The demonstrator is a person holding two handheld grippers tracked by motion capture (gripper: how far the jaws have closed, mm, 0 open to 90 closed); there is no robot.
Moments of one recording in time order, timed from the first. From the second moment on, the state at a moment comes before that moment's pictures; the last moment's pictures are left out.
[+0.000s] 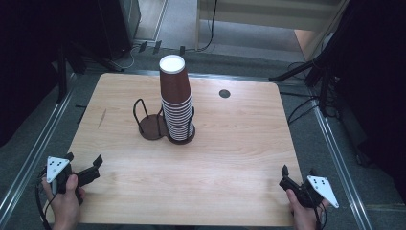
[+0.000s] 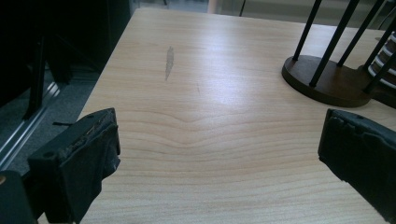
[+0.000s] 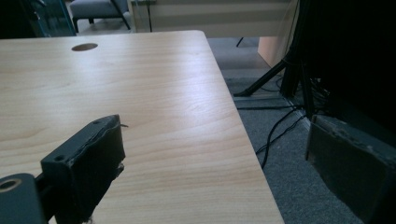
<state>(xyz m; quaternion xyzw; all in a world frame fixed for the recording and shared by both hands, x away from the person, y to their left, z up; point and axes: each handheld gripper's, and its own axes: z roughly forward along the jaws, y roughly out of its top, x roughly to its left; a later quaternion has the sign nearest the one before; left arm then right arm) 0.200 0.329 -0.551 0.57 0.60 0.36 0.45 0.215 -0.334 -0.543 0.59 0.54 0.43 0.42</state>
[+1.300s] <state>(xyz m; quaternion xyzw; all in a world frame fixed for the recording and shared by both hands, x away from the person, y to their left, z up) 0.197 0.325 -0.551 0.57 0.59 0.37 0.44 0.248 -0.226 -0.480 0.51 0.59 0.50 0.38</state>
